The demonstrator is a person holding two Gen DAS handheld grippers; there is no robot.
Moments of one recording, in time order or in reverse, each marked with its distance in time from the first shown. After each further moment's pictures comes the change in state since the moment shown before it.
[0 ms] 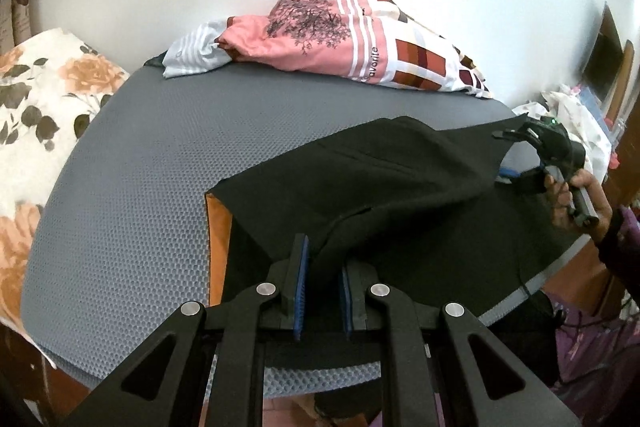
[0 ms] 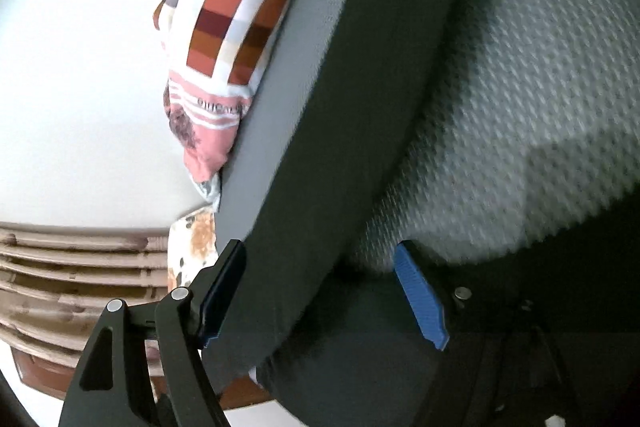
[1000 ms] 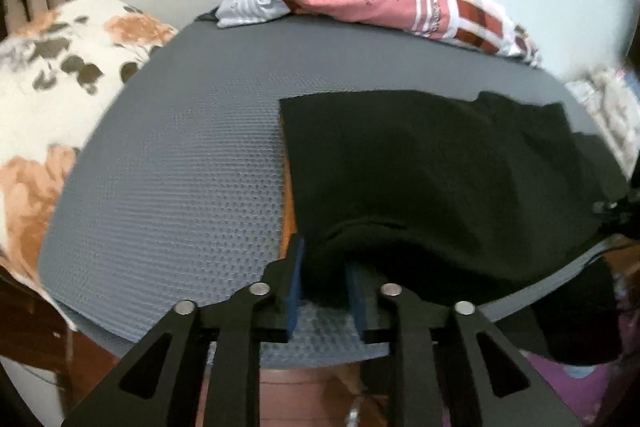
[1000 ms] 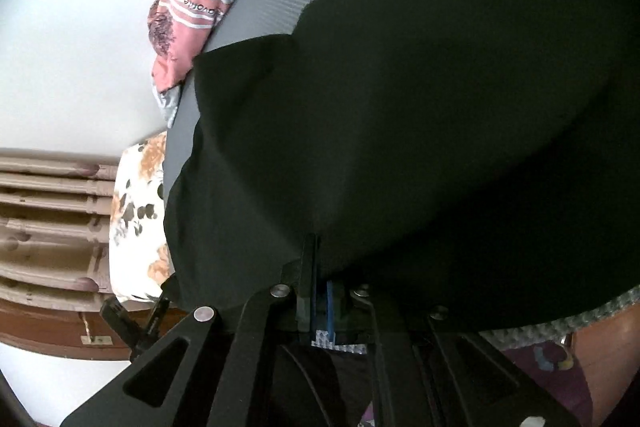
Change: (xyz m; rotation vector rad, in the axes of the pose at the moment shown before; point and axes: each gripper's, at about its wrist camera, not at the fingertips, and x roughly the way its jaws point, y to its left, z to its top) left arm 0.019 0.044 -0.054 -0.017 0.095 0.208; right arm -0.056 -0.030 -0.144 -0.113 0.115 -0.171
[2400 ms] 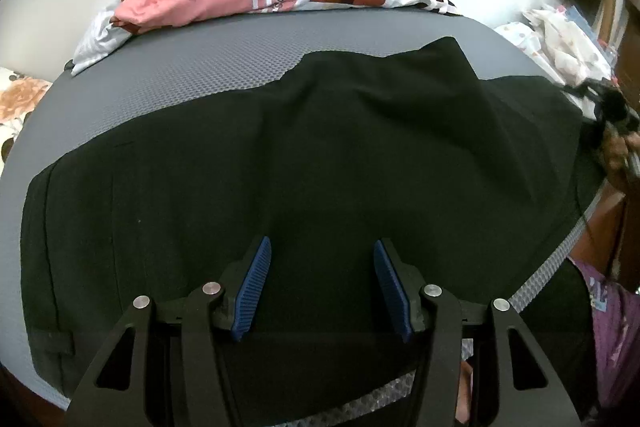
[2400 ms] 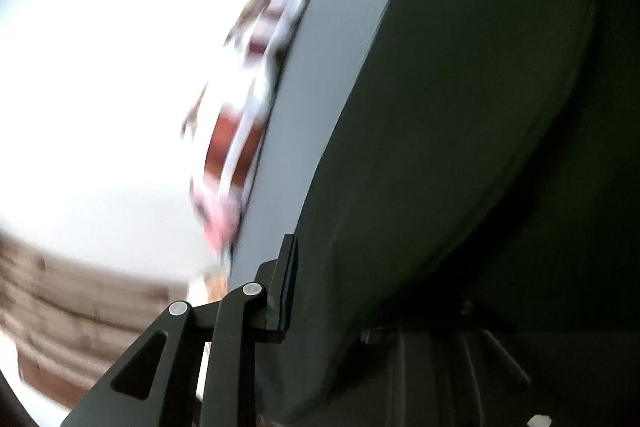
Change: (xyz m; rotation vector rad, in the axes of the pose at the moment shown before) left arm 0.053 -0.178 0.025 0.208 0.035 -0.195; right arm -0.139 -0.163 0.131 0.212 -0.455 0.294
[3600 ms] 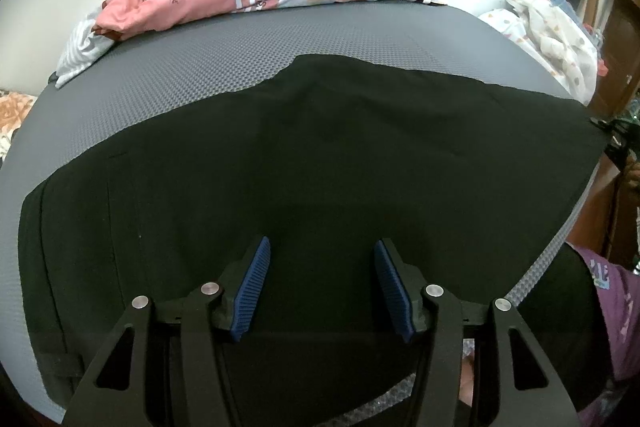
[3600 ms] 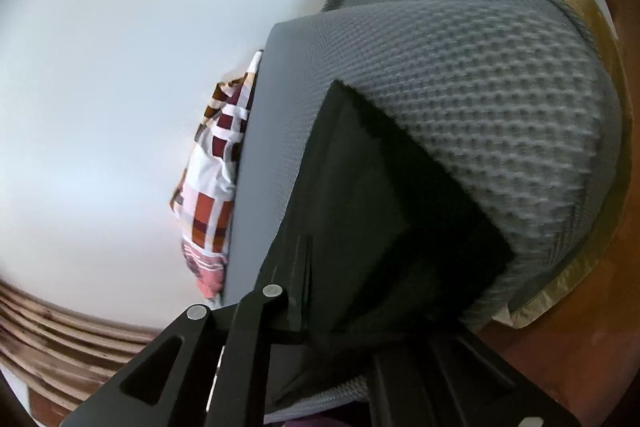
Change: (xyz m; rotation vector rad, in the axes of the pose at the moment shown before) left arm 0.002 0.007 0.007 0.062 0.025 -0.047; right arm -0.176 -0.077 0.020 0.056 -0.118 -0.078
